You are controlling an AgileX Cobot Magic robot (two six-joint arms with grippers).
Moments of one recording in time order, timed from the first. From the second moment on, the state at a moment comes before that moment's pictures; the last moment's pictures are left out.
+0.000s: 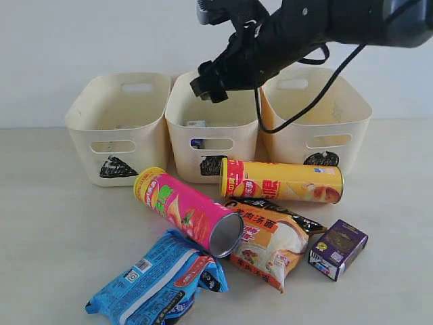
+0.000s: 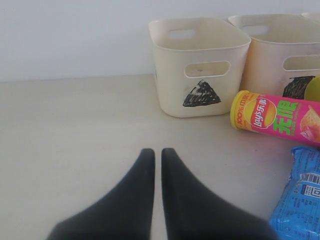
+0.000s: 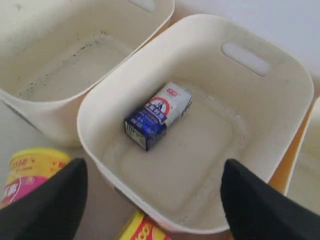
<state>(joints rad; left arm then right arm) -0.07 0.00 0.00 -0.04 0.28 0.04 0.53 1.89 -1.62 0.13 0.47 -0.26</state>
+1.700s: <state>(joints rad) -0.07 0.00 0.00 -0.04 0.28 0.04 0.31 1.62 -1.04 0.12 0.80 -0.64</state>
